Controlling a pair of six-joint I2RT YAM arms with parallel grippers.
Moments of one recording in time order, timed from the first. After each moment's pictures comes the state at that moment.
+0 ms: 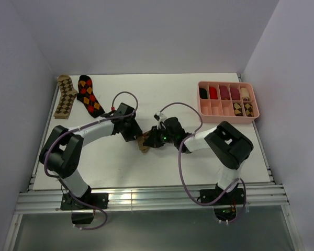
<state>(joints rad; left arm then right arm) -0.54 1.70 1.02 -0.37 0.04 -1.04 0.72 1.77 0.70 0.53 -0.35 0.53</state>
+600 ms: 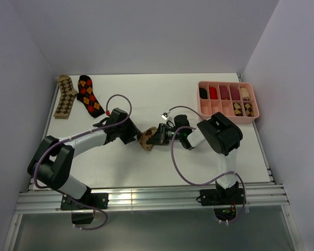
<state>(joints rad) -0.53 1.52 0.82 -0.17 0.07 -1.11 0.53 2.00 0.70 0.84 -0.78 0.85</state>
